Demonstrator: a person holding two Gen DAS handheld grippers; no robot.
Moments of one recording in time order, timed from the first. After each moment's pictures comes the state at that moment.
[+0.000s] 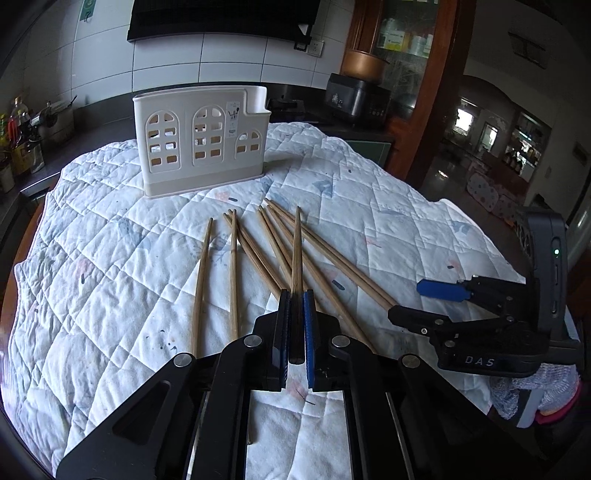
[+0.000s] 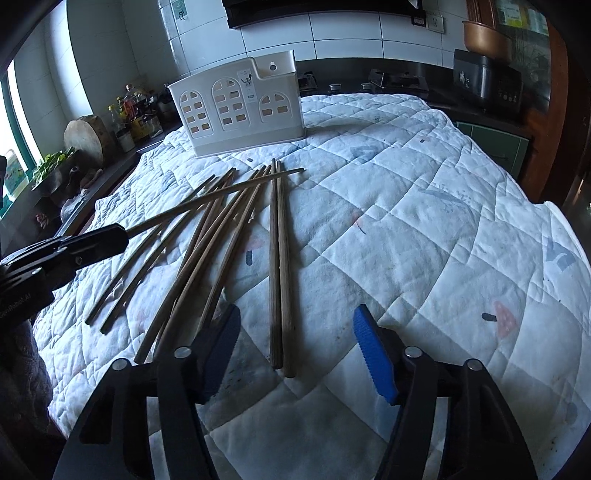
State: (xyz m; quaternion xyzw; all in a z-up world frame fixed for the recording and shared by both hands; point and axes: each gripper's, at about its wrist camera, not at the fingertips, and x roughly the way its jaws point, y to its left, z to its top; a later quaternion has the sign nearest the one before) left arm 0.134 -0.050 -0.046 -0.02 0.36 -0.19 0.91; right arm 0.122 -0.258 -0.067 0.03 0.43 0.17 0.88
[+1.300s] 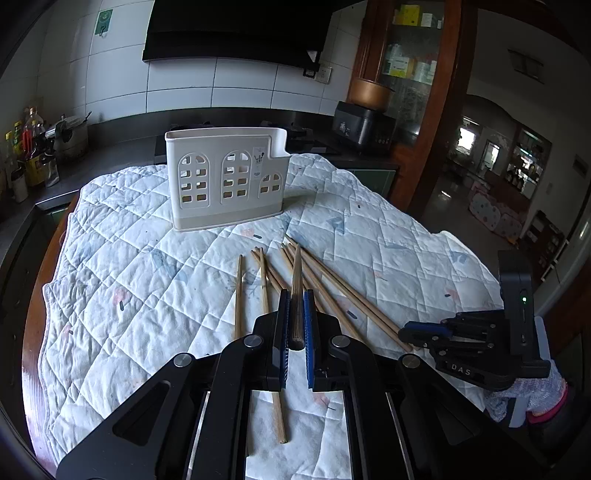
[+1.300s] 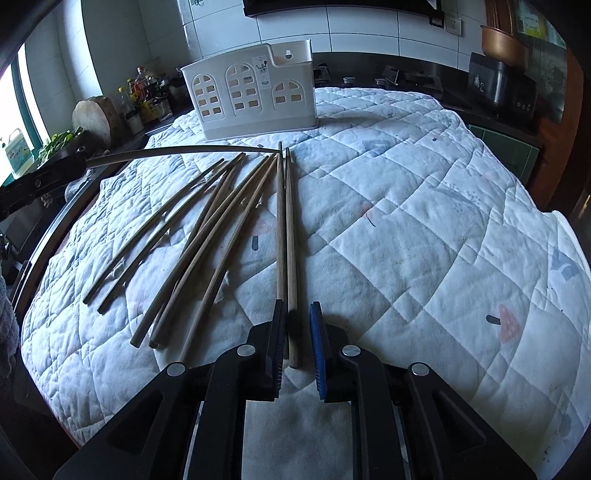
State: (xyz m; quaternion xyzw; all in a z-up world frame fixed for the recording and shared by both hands) left arm 0.128 -0.019 -0.010 -0.03 0.33 -0.18 0.93; right arm 0.120 -0.253 -0.070 -0.01 0.44 0.18 0.88
